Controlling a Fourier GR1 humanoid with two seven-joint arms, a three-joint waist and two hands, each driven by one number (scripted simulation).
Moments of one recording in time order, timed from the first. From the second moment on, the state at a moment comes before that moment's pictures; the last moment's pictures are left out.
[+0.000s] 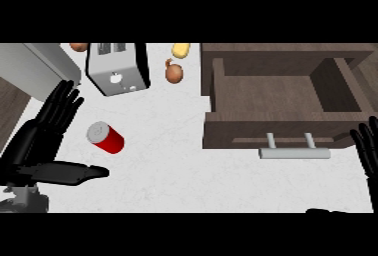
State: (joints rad) left arm -0.08 0.17 0.11 -1.82 0.13 -0.14 0.24; right arm 0.23 -0.09 -0.16 -2.08 -0.07 0.11 0.09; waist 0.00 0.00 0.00
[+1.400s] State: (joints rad) left arm -0.12 0.19 0.20 -1.32 0.03 -0.17 -0.15; right arm 0.23 -0.05 -0.22 -2.04 -0.05 0.18 0.05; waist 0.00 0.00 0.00
